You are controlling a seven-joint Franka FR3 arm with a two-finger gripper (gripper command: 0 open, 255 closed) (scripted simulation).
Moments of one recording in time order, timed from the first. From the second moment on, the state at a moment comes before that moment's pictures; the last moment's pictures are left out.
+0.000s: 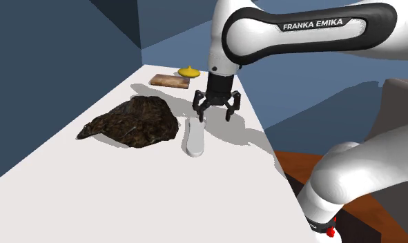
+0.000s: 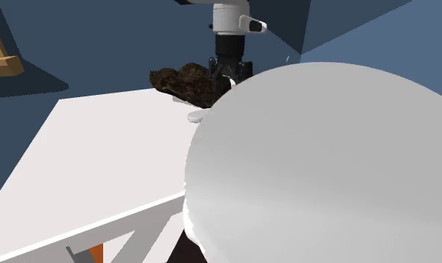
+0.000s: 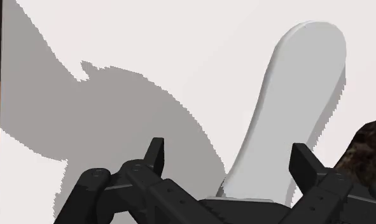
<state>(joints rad) -0.10 -0.54 0.41 -2.30 0.23 1.77 0.77</state>
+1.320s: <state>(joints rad) -0.15 -0.35 0.56 -2.29 0.18 1.97 1.02</state>
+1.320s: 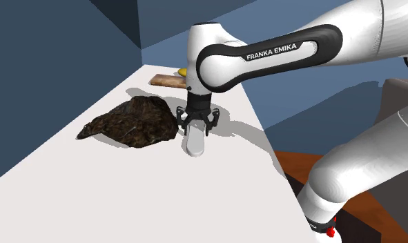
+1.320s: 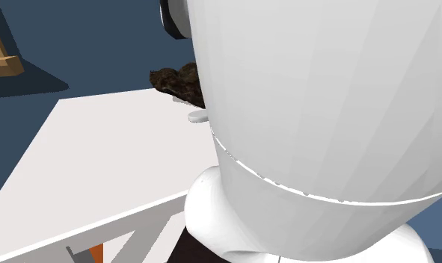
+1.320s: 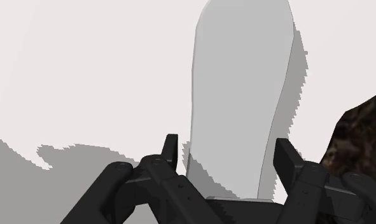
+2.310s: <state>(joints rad) -0.15 -0.37 0.55 -2.23 0.18 1.90 1.02</state>
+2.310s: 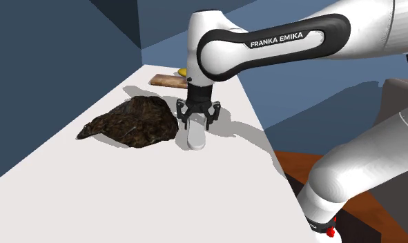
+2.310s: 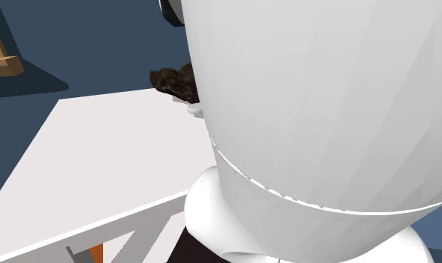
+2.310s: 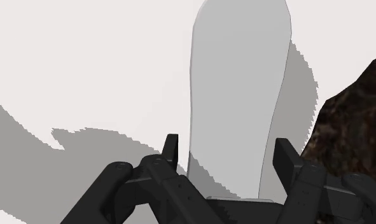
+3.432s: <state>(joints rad) -0.20 -0.28 0.50 -2.00 0.12 1.74 0.98</state>
